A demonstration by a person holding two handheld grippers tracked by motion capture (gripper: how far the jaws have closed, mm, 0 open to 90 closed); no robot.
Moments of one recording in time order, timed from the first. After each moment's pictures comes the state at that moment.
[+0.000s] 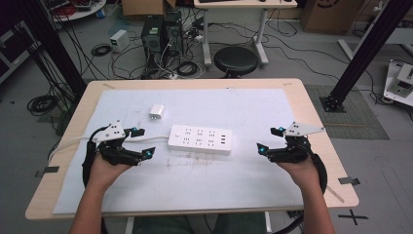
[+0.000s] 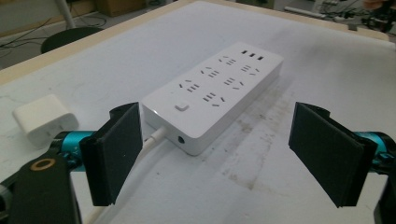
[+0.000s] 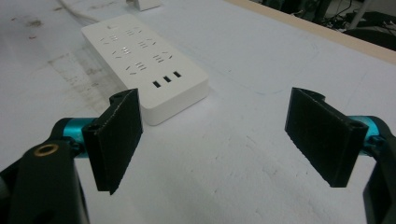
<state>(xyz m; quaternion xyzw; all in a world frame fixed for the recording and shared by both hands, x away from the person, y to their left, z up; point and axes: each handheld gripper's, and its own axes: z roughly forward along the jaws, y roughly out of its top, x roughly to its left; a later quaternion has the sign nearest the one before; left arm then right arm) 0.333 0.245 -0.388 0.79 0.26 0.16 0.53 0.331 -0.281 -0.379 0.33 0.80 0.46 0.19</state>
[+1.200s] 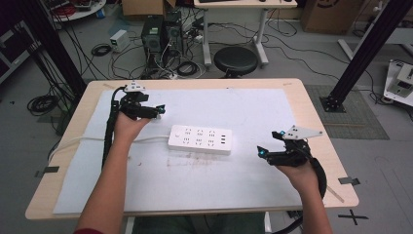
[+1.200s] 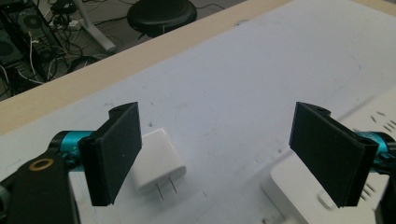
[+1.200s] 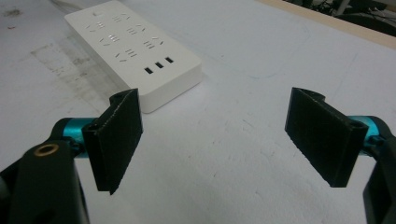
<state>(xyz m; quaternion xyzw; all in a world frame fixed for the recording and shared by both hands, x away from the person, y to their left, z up) 0.464 0.216 -0.365 0.77 0.41 0.21 0.44 0.323 -0.280 -0.386 0.35 0.80 0.44 0.20</state>
